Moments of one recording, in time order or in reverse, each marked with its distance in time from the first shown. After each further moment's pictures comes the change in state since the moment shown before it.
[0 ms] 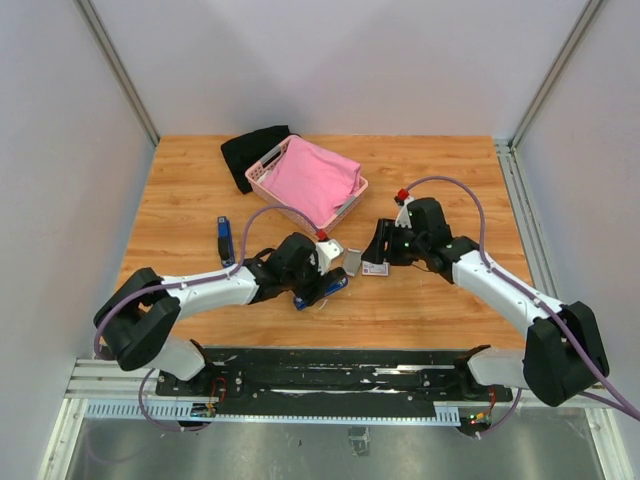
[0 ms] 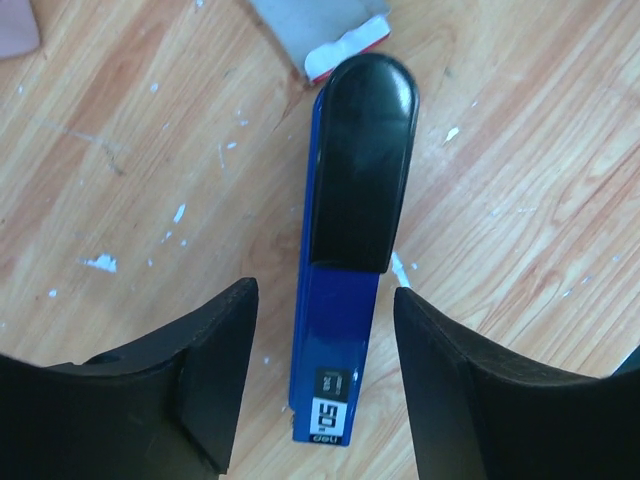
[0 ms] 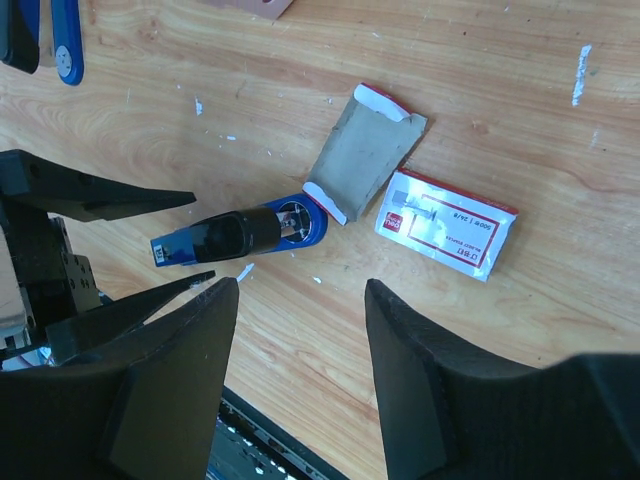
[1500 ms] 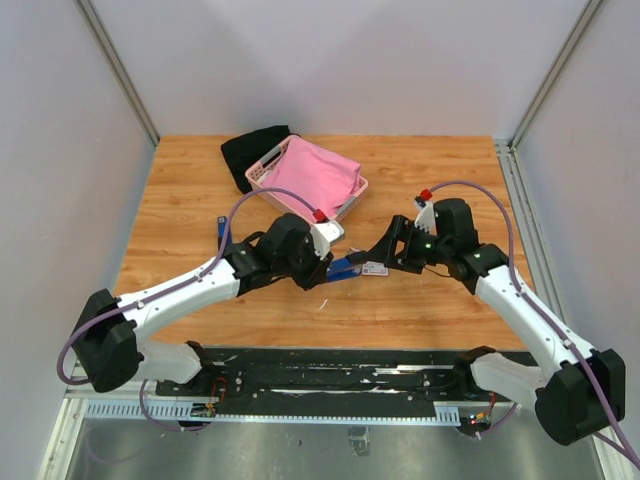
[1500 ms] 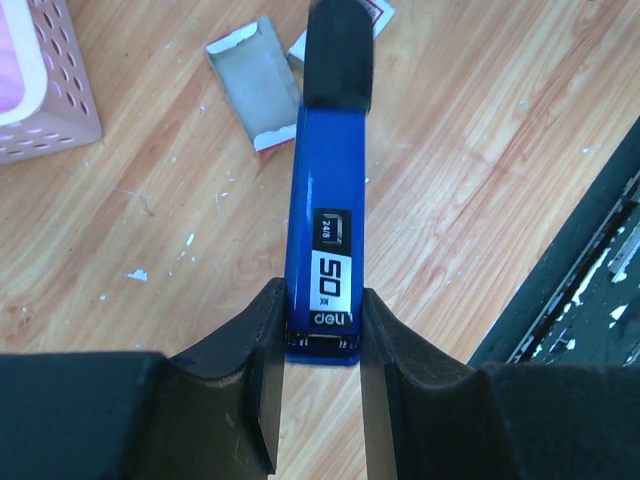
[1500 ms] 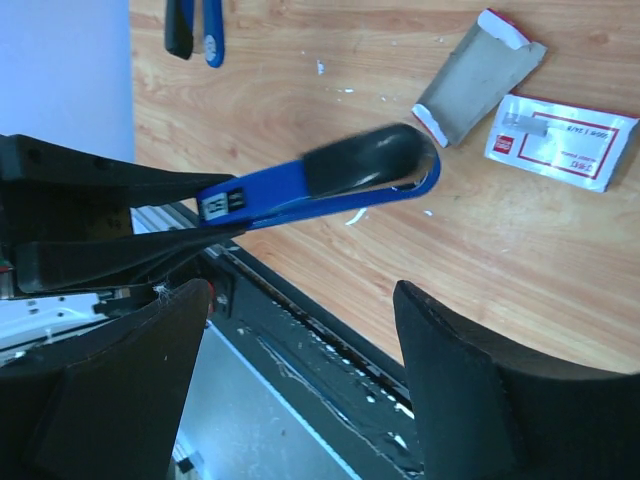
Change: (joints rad) left arm -0.014 -0.171 0.186 -0.282 0.050 -0.029; right arm -0.087 -0.192 0.006 -0.150 -0.219 0.156
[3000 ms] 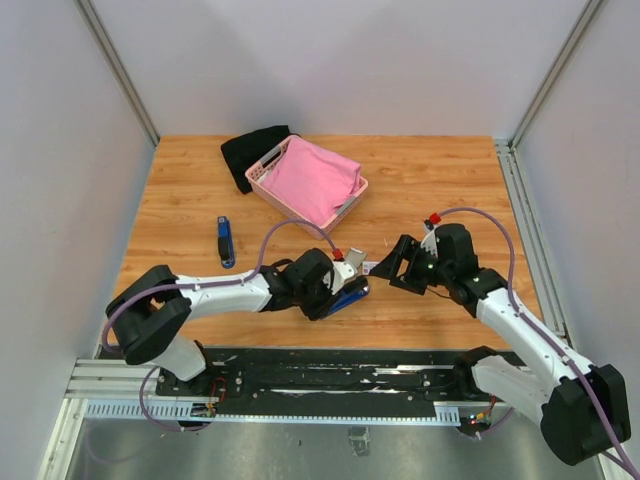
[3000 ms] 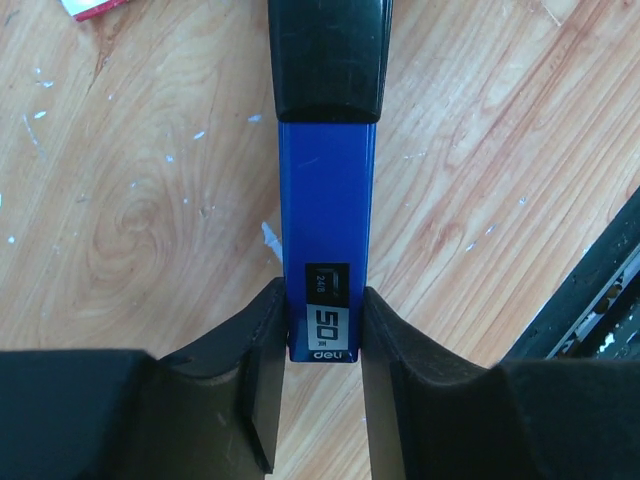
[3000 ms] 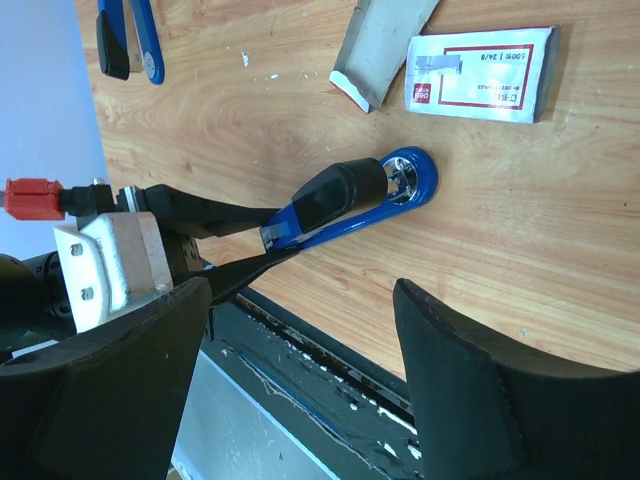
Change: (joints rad) left arm -0.117 0.212 -0.167 0.165 -0.042 -0.021; right arm 0.000 -0.114 -0.225 0.104 0.088 0.142
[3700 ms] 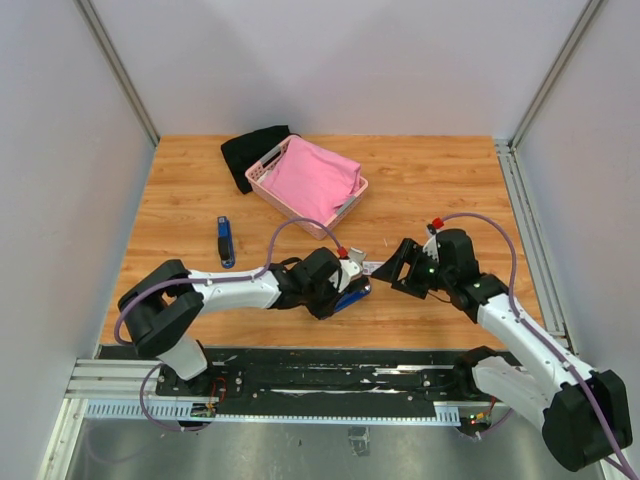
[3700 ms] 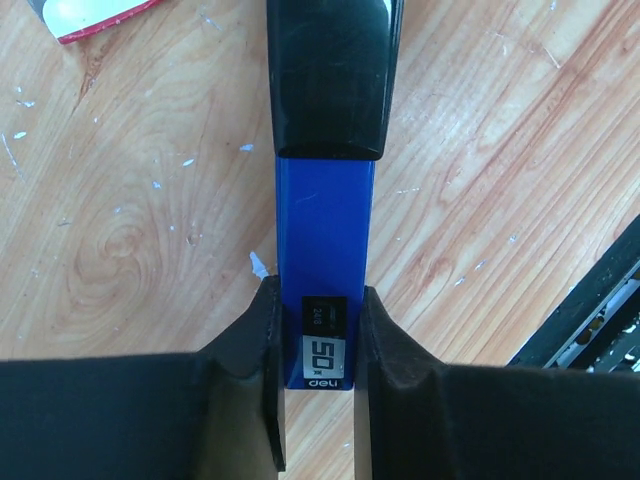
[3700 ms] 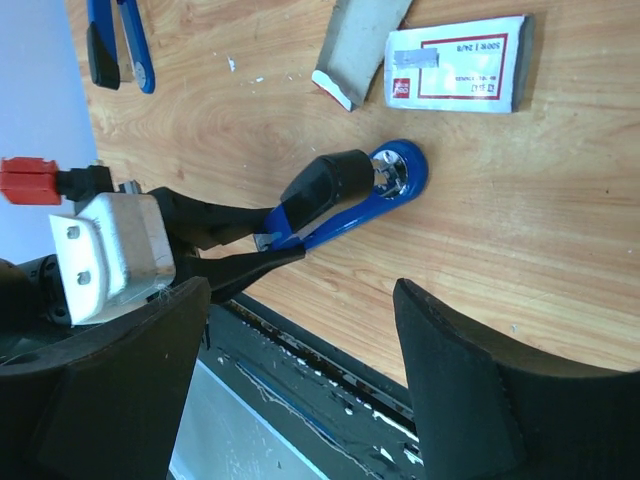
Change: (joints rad) left arm -0.019 0.088 0.068 -0.008 -0.010 -0.070; right arm 0.000 -0.043 -0.044 0.021 0.029 0.022
